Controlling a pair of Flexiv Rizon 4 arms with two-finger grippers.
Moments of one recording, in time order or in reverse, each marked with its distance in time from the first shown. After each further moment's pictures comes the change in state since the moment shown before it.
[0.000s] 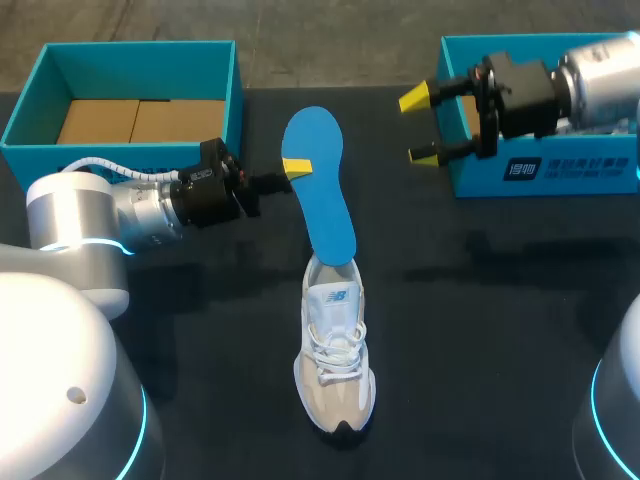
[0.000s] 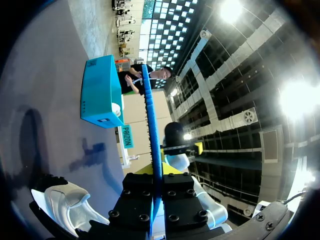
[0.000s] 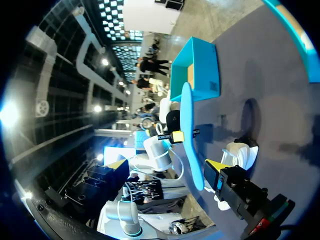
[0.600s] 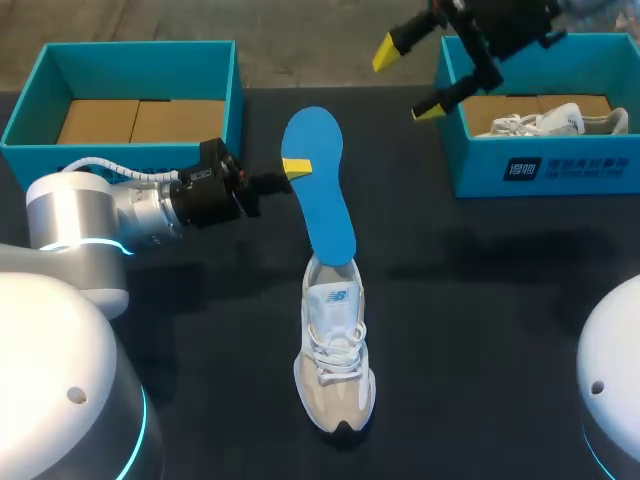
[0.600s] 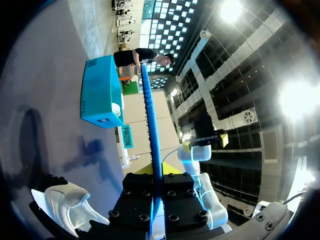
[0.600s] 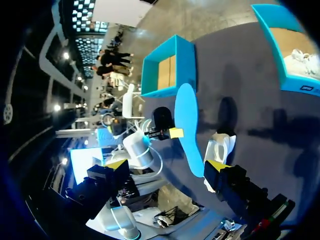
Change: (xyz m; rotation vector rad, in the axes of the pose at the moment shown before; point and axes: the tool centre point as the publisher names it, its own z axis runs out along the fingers) left arm 0.000 0.000 0.000 0.000 0.000 0.000; right arm 0.061 0.008 0.003 0.060 -0.396 0.063
